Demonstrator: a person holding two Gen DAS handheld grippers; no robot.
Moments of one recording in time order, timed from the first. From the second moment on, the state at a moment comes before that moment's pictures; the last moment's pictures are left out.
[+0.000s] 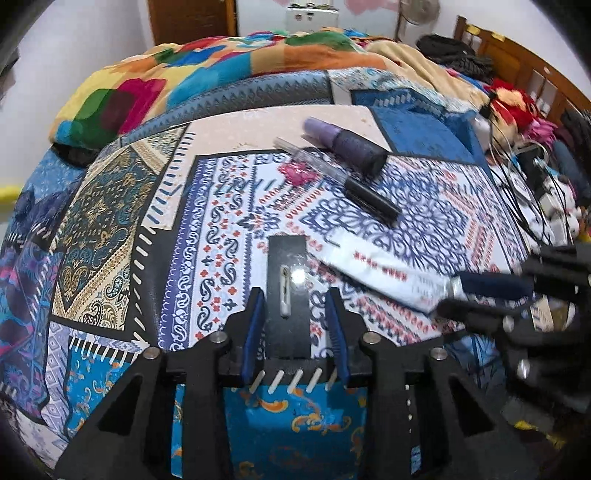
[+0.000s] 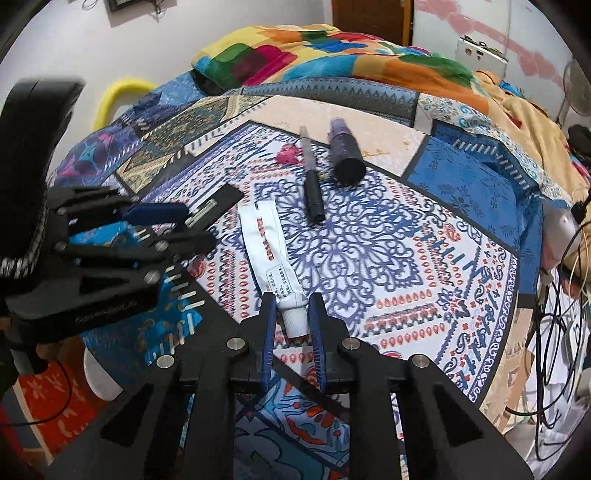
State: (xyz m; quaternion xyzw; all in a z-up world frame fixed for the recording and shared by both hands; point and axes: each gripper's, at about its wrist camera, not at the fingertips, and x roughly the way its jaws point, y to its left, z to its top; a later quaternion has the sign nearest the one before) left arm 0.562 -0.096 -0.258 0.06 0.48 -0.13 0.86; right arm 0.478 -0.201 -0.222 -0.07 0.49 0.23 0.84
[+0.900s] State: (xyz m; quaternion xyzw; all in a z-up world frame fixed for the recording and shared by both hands) left arm 0.458 -0.076 -0.113 0.00 0.38 -0.09 0.92; right arm 0.437 -0.232 -0.119 0.02 0.41 0.16 0.90
